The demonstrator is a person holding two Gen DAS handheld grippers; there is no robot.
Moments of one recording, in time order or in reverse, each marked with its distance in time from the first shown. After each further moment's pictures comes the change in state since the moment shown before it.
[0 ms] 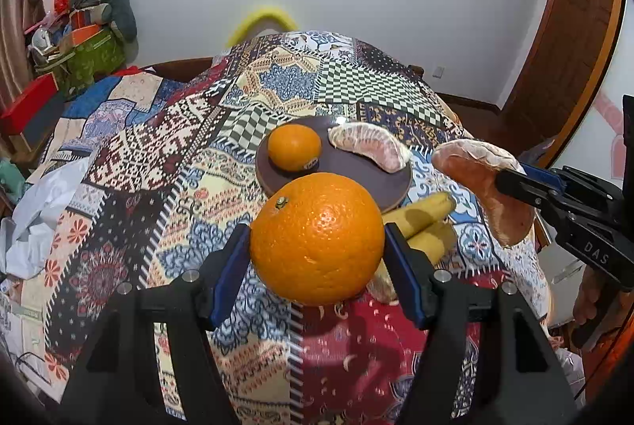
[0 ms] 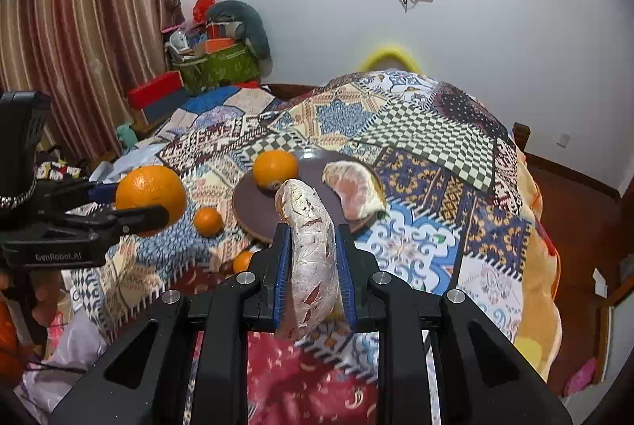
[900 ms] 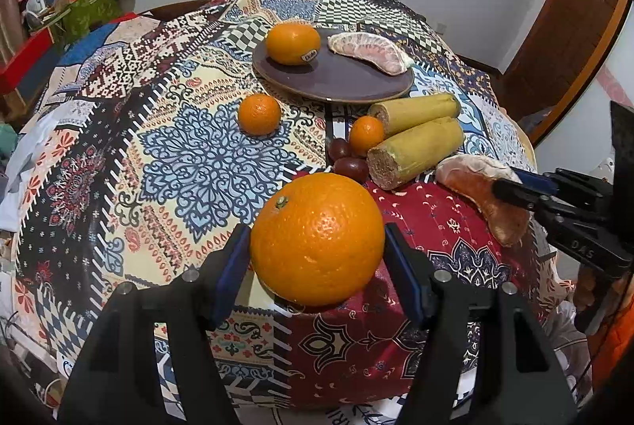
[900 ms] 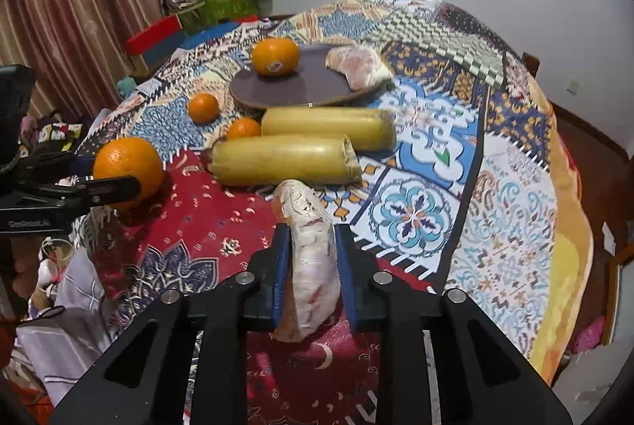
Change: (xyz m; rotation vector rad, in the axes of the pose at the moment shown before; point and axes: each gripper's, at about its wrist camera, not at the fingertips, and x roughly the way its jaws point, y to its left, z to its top) left arm 0.006 -0.001 -0.078 -0.027 0.171 -0.013; right arm 0.006 0.002 -0.077 0.025 0.215 0.027
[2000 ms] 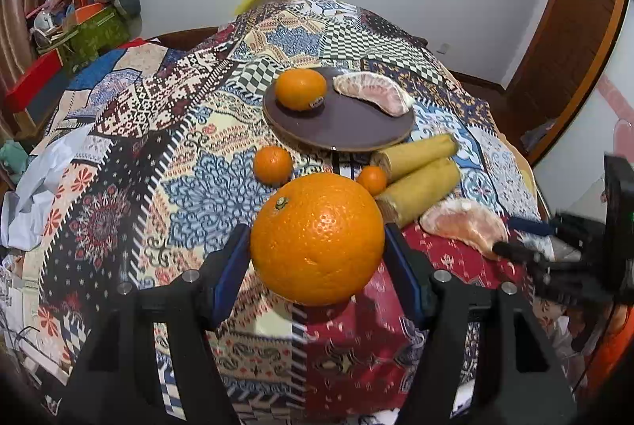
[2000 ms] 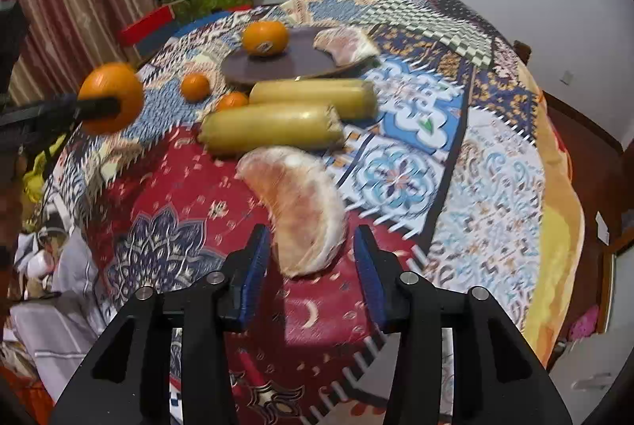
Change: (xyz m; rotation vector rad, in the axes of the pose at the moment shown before) left arm -0.022 0.001 0.021 0.017 -0.073 0.025; right arm -0.004 -0.011 -0.016 0.020 0.046 -0.023
